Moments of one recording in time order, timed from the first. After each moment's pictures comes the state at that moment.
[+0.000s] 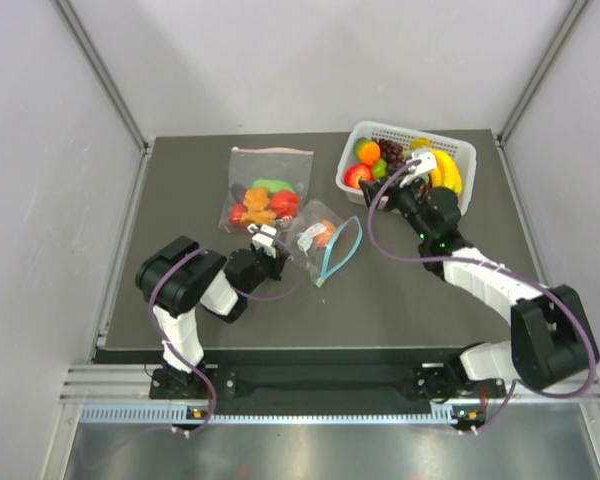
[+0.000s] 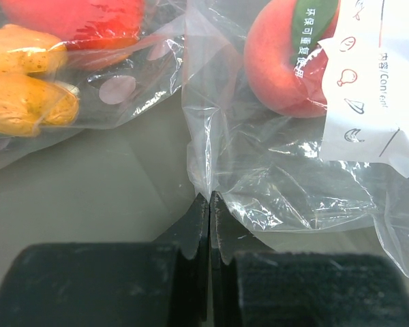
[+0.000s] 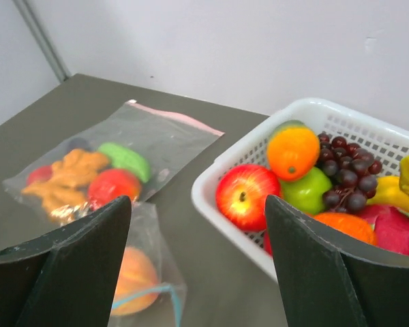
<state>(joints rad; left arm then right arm) -0.50 1.88 0.35 1.30 0.10 -0.14 0.37 1.36 0.75 0.67 -0.12 0.11</state>
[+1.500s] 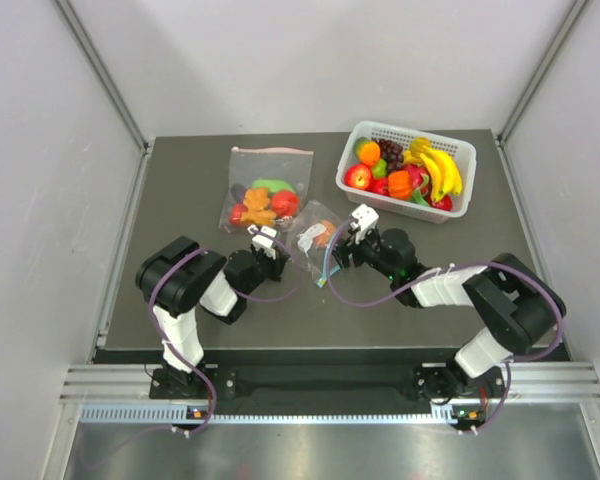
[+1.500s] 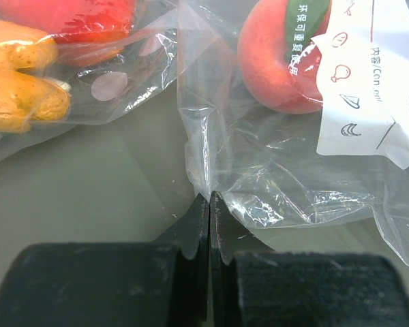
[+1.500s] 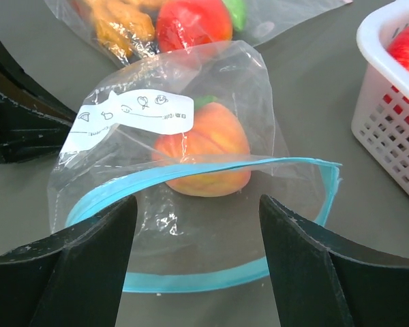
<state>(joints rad) -0.50 1.88 0.34 1.31 0.12 -0.14 0.63 1.54 0.49 0.84 -0.12 -0.05</state>
